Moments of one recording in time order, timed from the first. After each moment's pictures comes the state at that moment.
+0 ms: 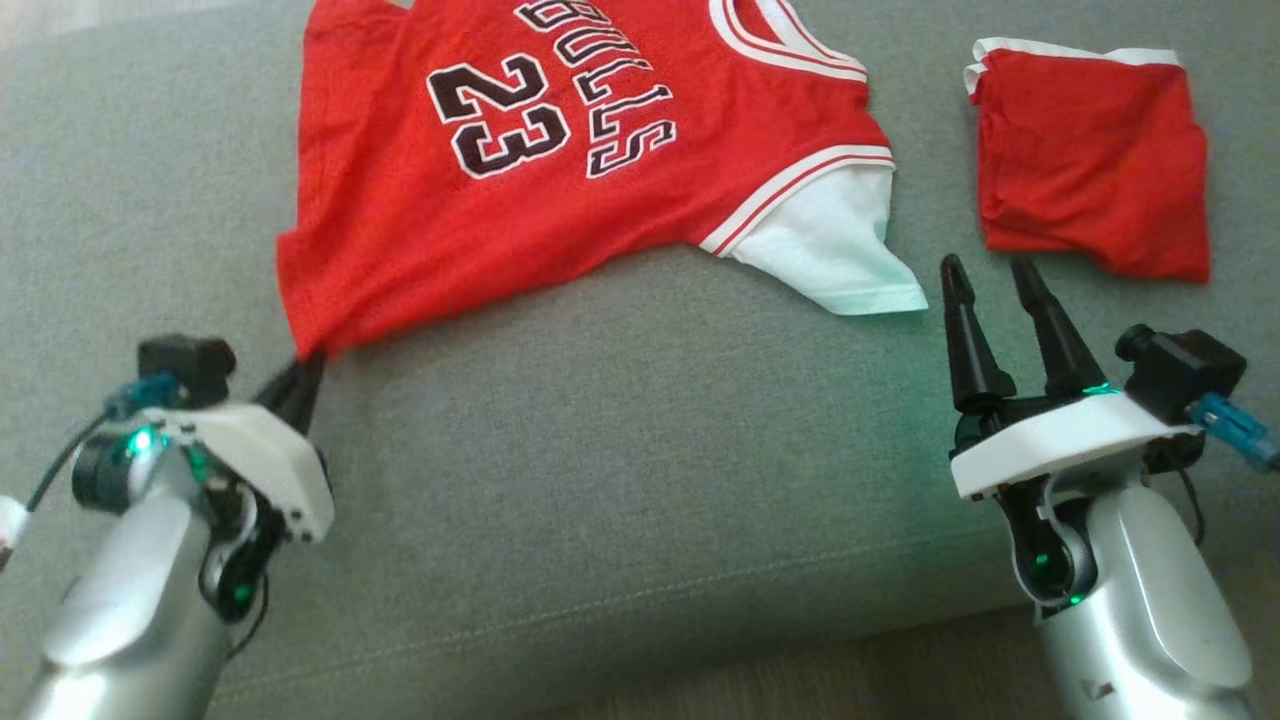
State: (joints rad) left arm -0.47 0.35 -0.43 0.64 -0.53 -0.12 -0.08; right arm -0.29 -0.06 0.03 0.29 0.40 0.13 -0.18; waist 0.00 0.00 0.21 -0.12
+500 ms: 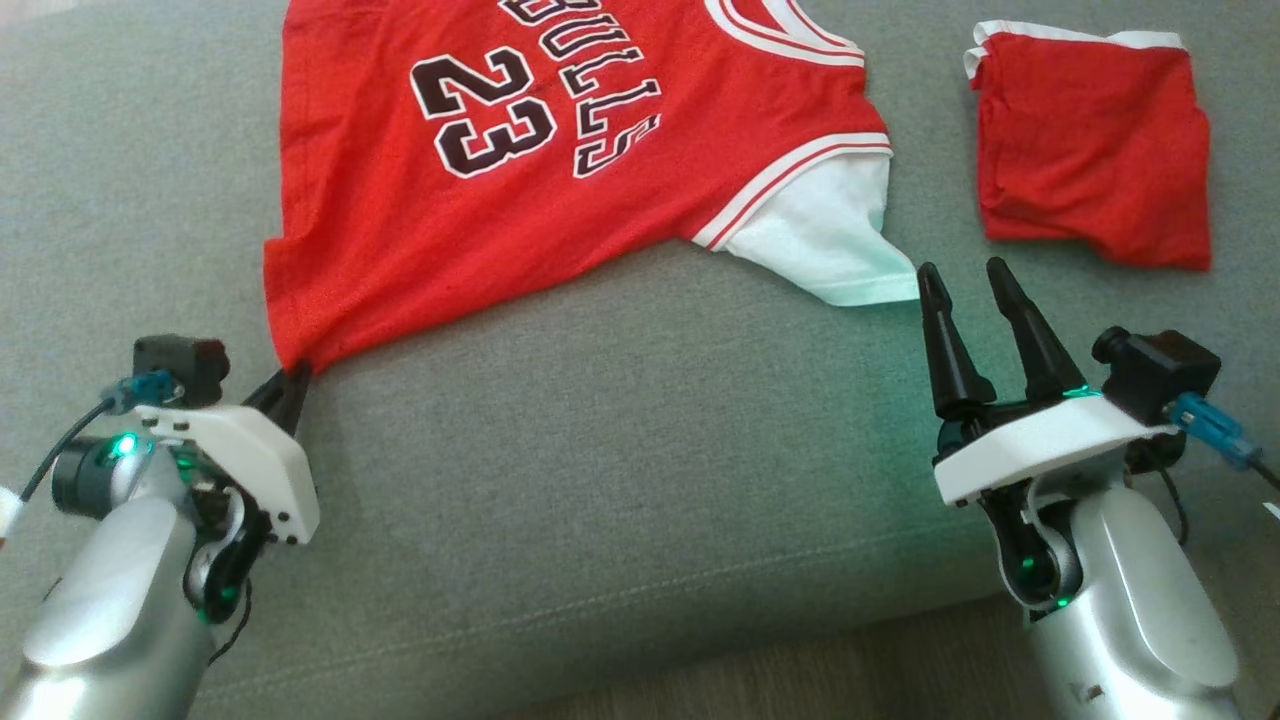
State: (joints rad) left arm -0.44 0.40 -0.47 0.59 -0.54 -0.08 0.03; right arm -0.30 -0.06 0.06 0.30 0.40 0.13 -0.18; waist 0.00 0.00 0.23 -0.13
